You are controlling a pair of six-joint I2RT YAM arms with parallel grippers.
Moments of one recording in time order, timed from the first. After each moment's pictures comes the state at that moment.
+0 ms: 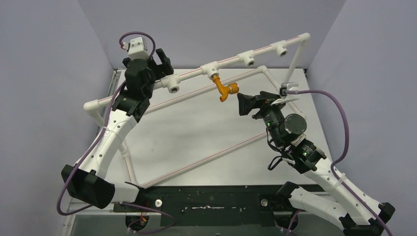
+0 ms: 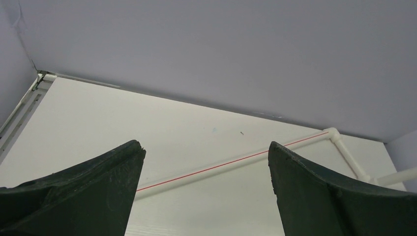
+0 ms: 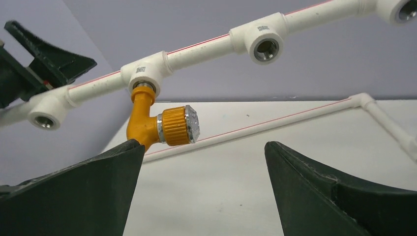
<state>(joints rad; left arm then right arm) -0.37 1.34 1.36 -0.11 -0.38 -0.36 0.75 0.83 0.93 0.02 0.44 0.32</state>
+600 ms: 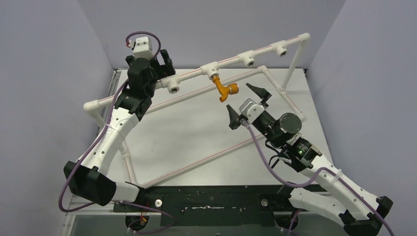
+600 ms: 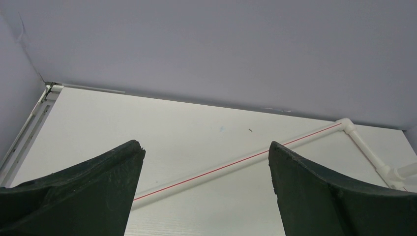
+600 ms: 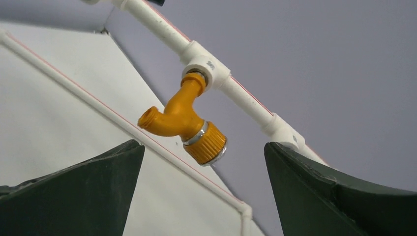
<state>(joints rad) -0.37 1.38 1.40 -0.14 -0.36 -0.27 0.78 0.85 0.93 0.07 0.05 -0.60</state>
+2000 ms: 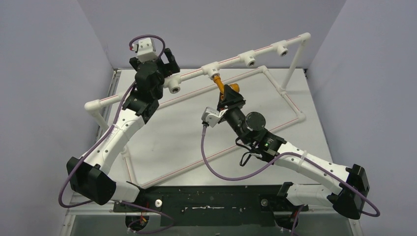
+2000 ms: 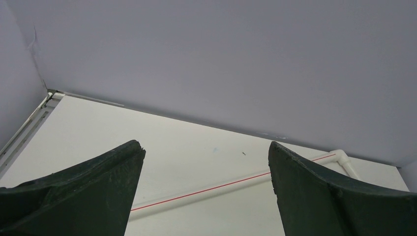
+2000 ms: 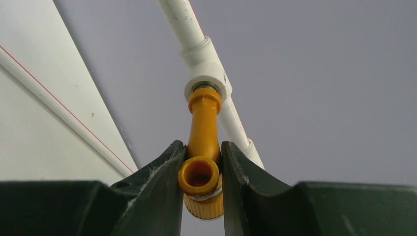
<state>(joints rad) -0.45 1.40 1.34 0.02 -0.52 -0.29 0.94 1.15 0.91 0.36 0.35 -1.24</state>
